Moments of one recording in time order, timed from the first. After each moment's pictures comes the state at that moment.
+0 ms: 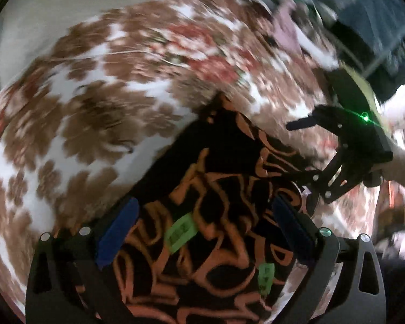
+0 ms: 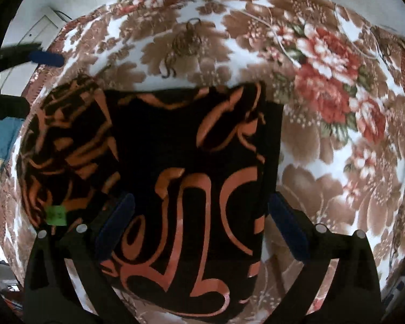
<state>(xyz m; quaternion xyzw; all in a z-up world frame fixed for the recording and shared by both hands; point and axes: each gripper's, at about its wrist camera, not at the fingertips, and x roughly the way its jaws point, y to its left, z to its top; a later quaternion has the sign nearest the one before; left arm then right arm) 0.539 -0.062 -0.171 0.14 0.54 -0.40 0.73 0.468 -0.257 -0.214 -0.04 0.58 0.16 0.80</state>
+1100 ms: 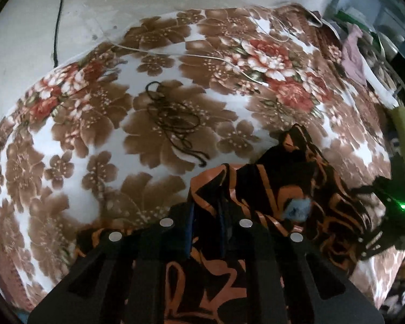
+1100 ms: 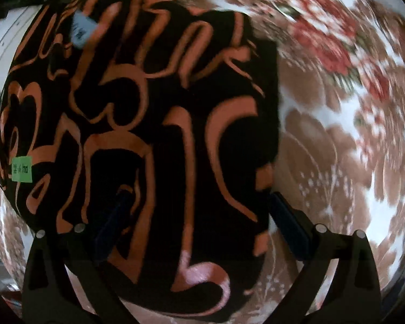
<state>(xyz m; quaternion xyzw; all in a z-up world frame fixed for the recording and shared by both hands) 0.582 -0.029 -0.186 0.10 0.53 -0.23 0.81 0.432 -0.282 -0.271 -0.03 0.61 0.13 0.78</state>
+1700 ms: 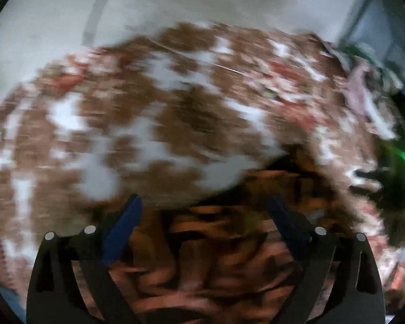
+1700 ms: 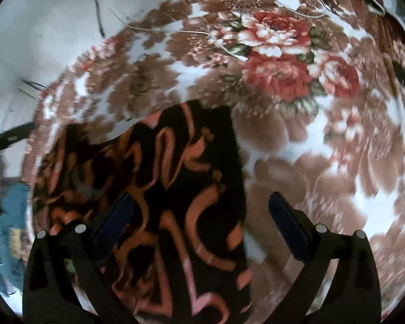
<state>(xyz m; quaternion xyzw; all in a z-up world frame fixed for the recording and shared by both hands) 0.565 0.065 -0.155 0.04 0.52 -0.17 0.84 0.493 -0.318 -0.209 0.10 0.55 0.08 0.82</state>
